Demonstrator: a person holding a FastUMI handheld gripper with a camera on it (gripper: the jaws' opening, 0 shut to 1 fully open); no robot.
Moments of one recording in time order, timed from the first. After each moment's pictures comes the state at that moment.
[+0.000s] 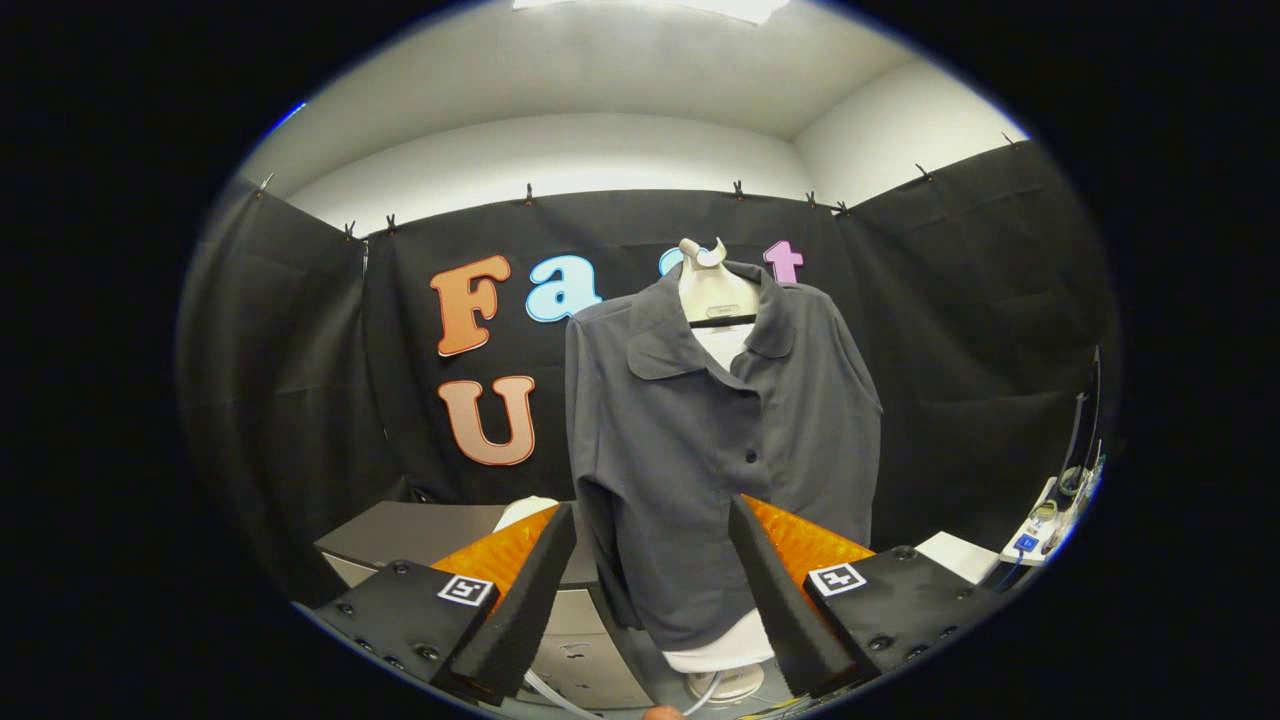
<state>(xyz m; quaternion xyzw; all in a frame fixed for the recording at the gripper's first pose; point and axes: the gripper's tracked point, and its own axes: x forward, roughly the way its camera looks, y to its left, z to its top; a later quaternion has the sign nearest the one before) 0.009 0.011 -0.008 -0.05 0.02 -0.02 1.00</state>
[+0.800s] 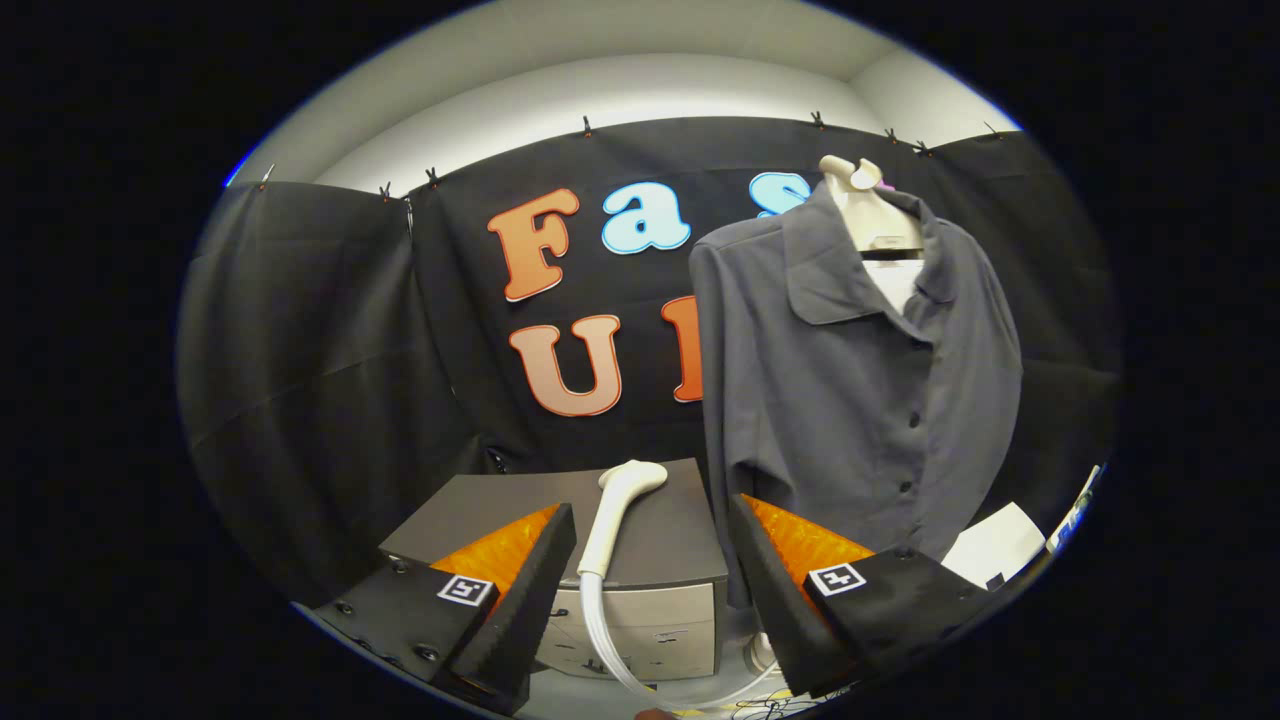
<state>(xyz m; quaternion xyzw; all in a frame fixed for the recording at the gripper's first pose) 0.097 0.139 -0.057 -0.02 0.16 0.09 0.98</state>
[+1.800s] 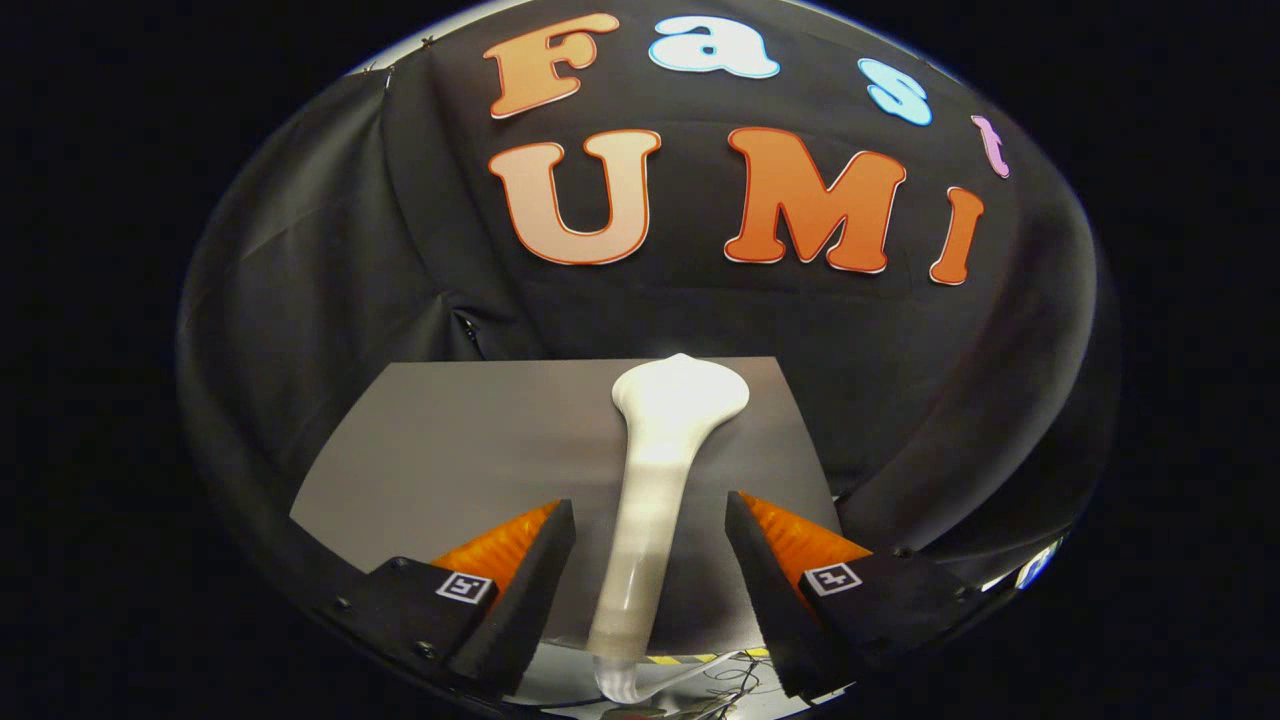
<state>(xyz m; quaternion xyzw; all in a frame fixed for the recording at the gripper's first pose) 0.258 0.202 -0.239 -0.10 0.37 0.06 0.92</state>
